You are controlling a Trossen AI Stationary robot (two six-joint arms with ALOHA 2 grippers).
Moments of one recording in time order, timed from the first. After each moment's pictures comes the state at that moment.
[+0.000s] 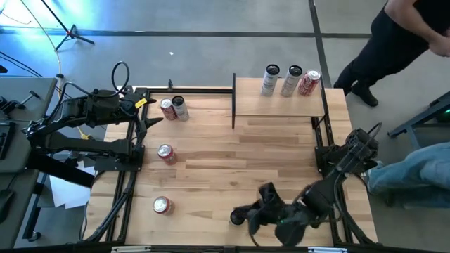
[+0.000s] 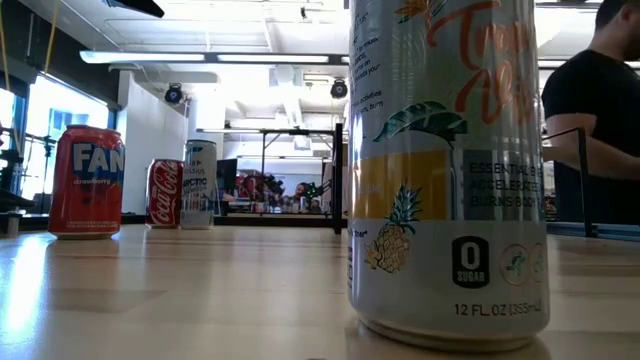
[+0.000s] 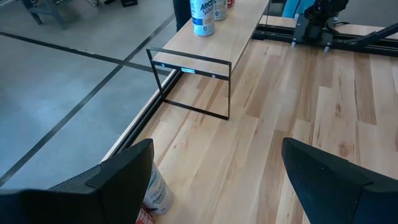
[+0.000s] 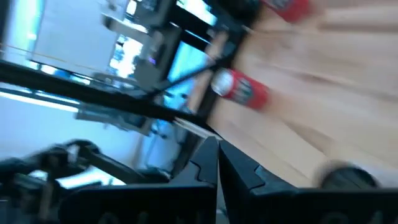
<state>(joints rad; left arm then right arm) 0.16 0.69 1.16 -0.99 -0.30 -0.05 0.76 1.77 1.71 -0.51 0.77 1.57</state>
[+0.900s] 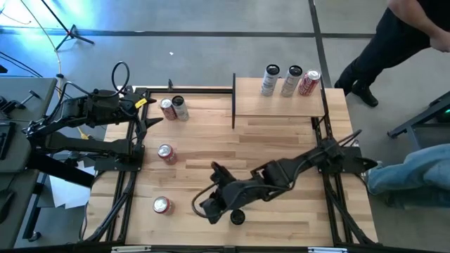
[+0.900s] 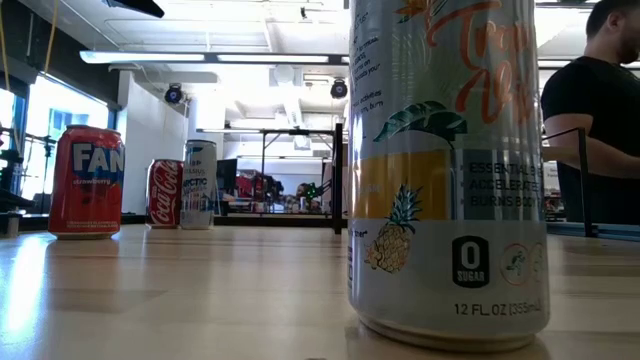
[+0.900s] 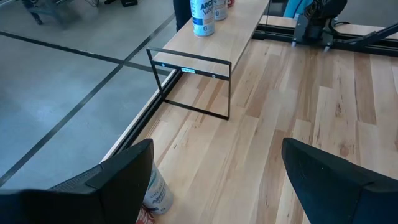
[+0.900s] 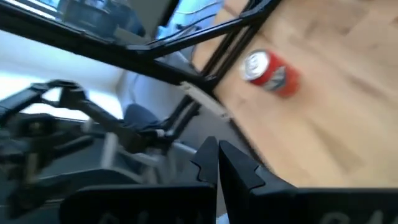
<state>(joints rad) 0.16 0.69 1.16 -0.99 -0.30 -0.05 0.47 2.09 2.32 -0.81 0.21 1.23</state>
